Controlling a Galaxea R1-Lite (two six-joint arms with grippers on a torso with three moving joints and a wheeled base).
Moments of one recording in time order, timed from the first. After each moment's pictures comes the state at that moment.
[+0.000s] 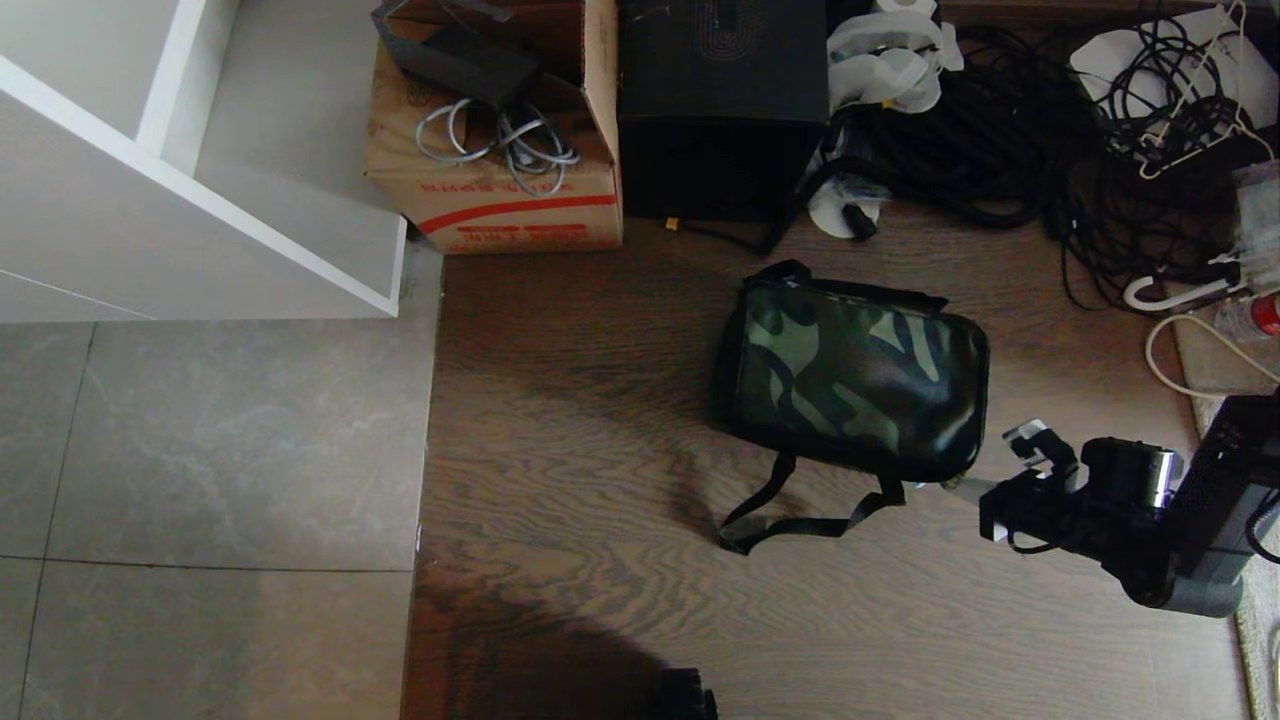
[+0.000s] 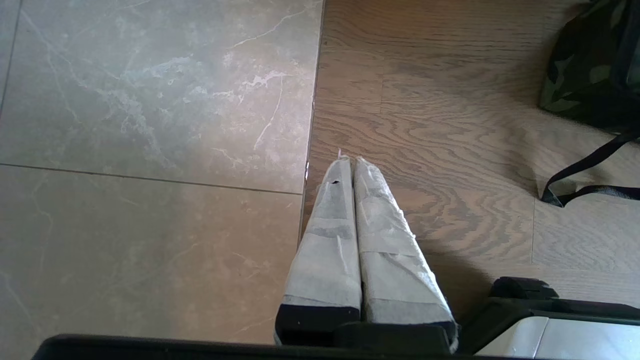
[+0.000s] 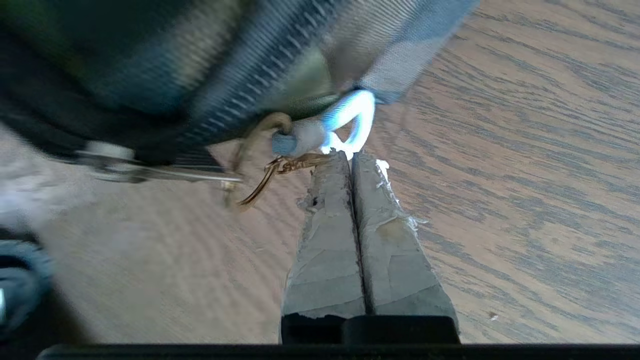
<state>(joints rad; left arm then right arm) 0.00 0.00 0.00 -0.02 0.02 -0.04 -0.28 2.46 -0.83 -1.18 0.71 -0.32</state>
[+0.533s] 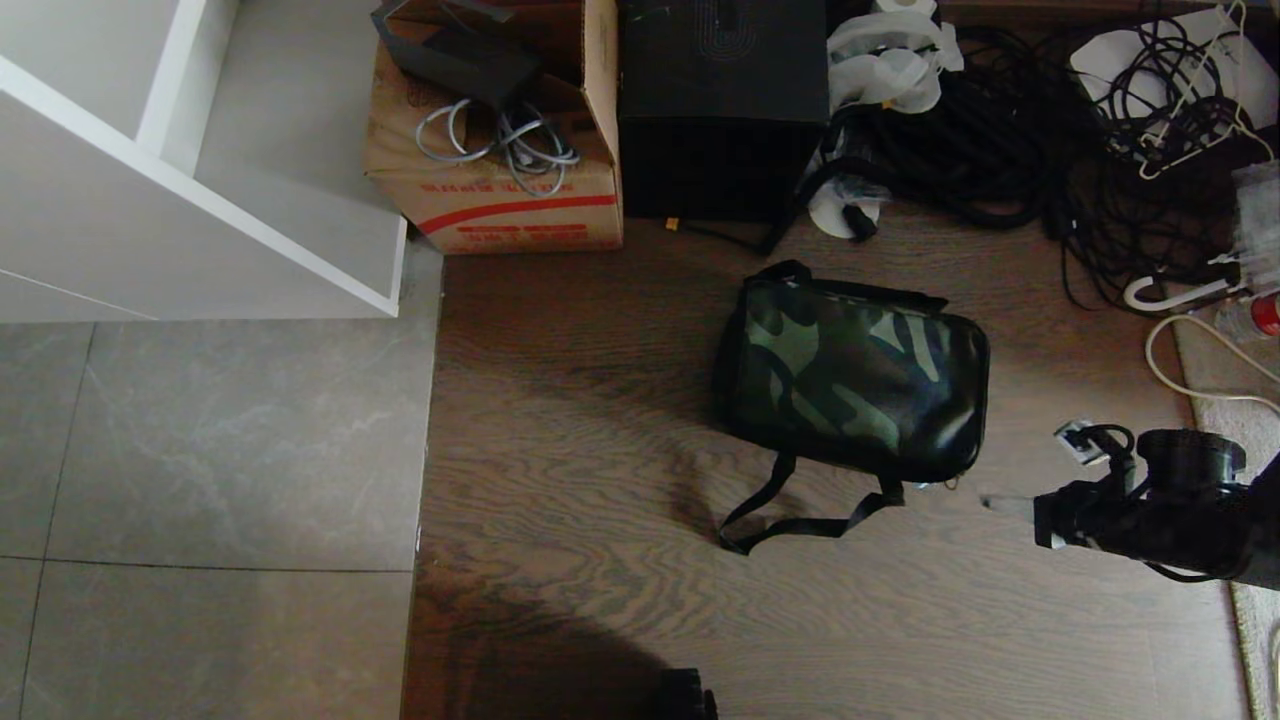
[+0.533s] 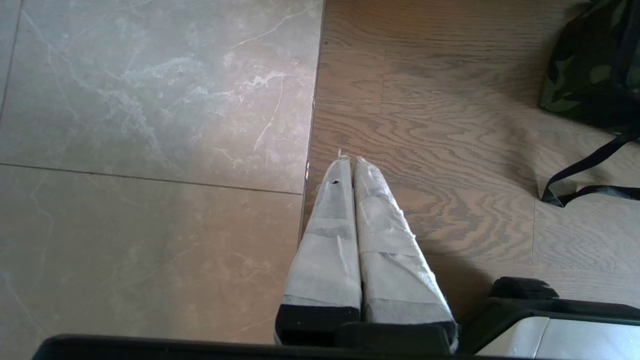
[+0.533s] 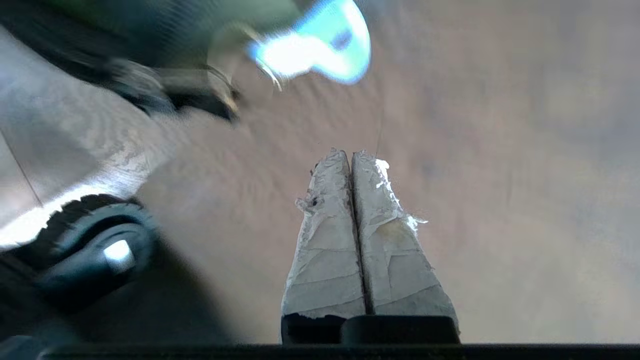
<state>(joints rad) 0.00 0.00 0.00 -0.02 0.02 -0.04 -0.39 2.29 -0.82 -0.73 0.76 -0.28</state>
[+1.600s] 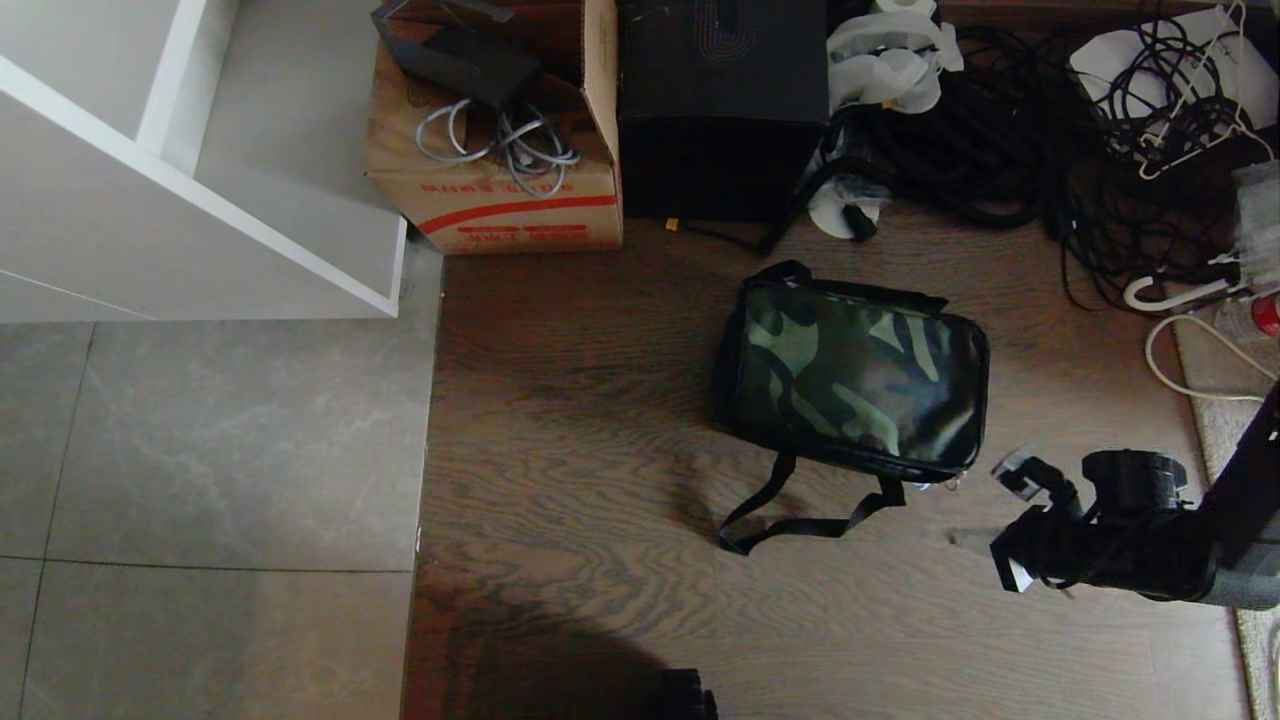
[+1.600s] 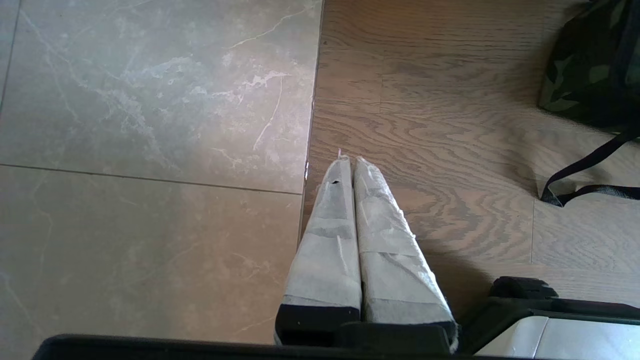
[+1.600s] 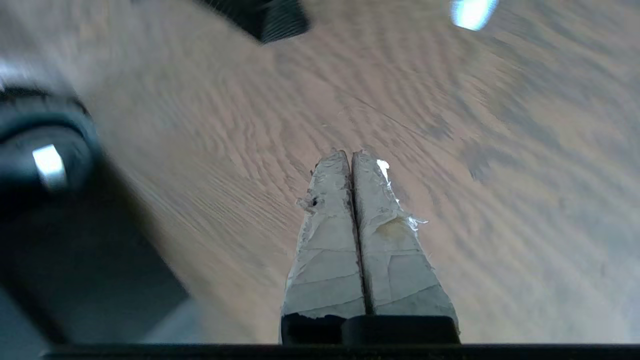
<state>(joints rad) 0.00 0.00 0.00 -0.02 0.02 -0.04 -0.26 2.31 -0.73 -0.76 0.65 -0.60</state>
